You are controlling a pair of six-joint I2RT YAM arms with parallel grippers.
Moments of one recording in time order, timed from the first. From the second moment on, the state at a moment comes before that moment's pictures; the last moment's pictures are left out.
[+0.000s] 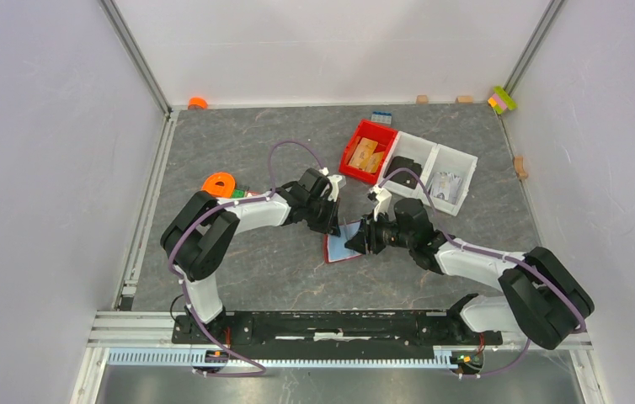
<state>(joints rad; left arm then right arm) -0.72 1.82 1.04 -0.16 0.33 -0.37 0.62 1.30 0.42 0.36 -0.47 0.37</state>
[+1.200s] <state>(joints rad) -0.72 1.82 1.04 -0.16 0.34 -0.37 0.62 1.29 0.44 0.31 -0.39 0.36</state>
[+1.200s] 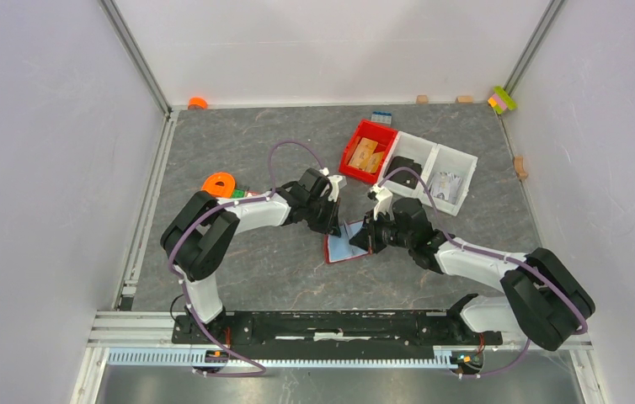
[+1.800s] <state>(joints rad) -0.72 1.82 1.04 -0.15 0.35 -0.37 0.62 1.37 0.44 0.38 -0.48 0.39</state>
